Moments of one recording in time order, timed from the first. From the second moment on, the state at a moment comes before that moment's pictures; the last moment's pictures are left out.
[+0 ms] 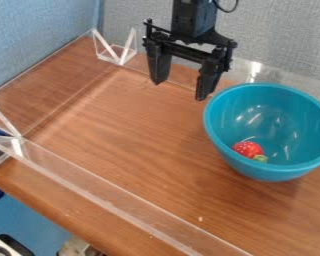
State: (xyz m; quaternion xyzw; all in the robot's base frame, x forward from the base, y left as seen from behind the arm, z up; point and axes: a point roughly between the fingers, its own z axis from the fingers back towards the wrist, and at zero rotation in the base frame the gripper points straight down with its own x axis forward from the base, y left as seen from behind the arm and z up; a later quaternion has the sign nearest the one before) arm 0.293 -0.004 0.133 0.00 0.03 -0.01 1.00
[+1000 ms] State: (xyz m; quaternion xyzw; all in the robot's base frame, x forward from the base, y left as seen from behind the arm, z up) arm 0.294 -0.047 0.100 -0.01 0.06 -0.12 0.99
